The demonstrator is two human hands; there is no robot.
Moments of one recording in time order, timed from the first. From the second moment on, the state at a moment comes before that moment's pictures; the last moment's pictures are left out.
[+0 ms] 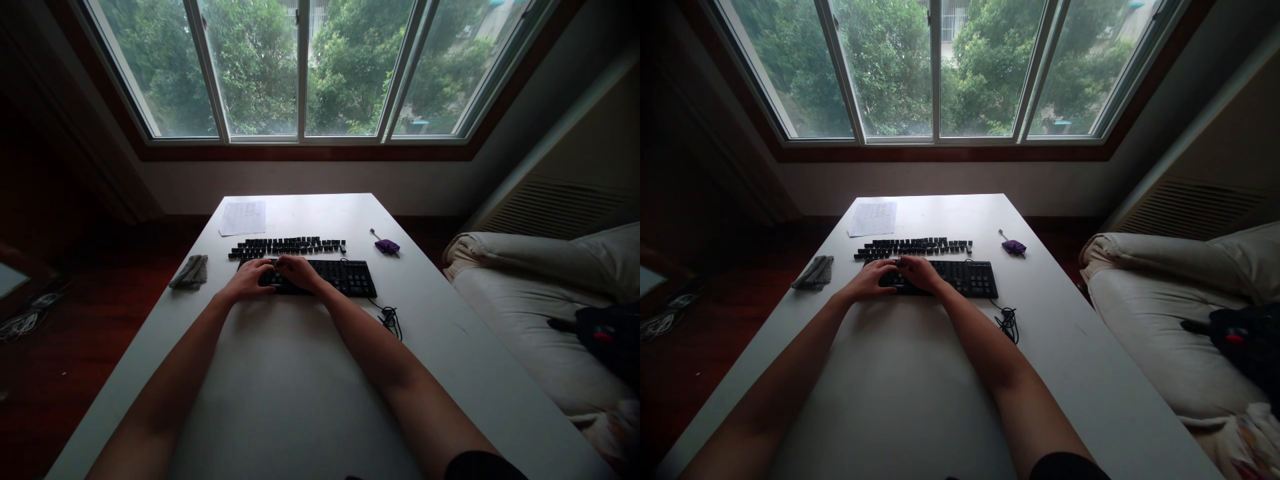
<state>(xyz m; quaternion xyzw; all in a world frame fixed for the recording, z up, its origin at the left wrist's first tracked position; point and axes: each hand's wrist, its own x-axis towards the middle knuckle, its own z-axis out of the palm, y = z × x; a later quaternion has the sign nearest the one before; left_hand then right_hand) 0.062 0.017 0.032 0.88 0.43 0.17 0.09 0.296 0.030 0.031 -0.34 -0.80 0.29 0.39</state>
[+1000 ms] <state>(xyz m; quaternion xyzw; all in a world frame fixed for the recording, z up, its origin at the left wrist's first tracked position) 0.090 0.010 0.022 0.85 0.46 0.26 0.08 0.295 0.035 0.026 -0.35 -0.79 0.30 0.41</state>
